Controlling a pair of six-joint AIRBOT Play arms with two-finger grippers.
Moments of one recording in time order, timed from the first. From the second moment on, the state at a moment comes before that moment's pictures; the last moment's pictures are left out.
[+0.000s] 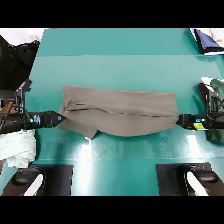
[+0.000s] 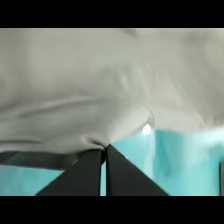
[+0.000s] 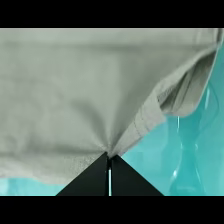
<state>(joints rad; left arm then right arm) -0.05 -0.59 0.70 0.99 -1.12 -1.57 -0.05 -0.68 0.73 -1.30 1.31 1.69</state>
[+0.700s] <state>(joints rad) -0.05 -1.06 0.98 1.10 -0.77 -1.48 0.00 -1.17 1.04 -1.29 1.06 1.70</state>
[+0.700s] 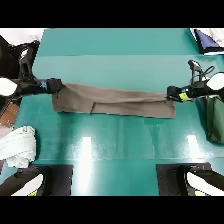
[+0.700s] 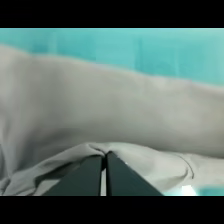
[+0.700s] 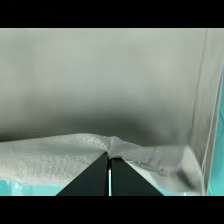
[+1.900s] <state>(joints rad) -0.05 -1.23 1.13 1.12 -0.91 -1.46 -0.39 -1.50 1.24 -1.02 1.37 1.32</state>
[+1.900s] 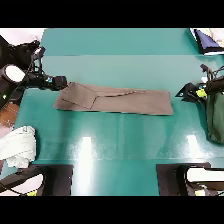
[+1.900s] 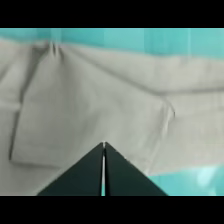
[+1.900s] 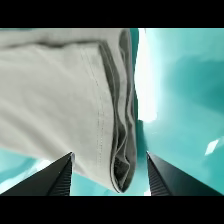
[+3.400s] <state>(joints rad) -0.47 -1.65 1.49 1.09 -0.95 -1.54 -0.23 -1.51 1.37 -0.53 1.41 1.09</state>
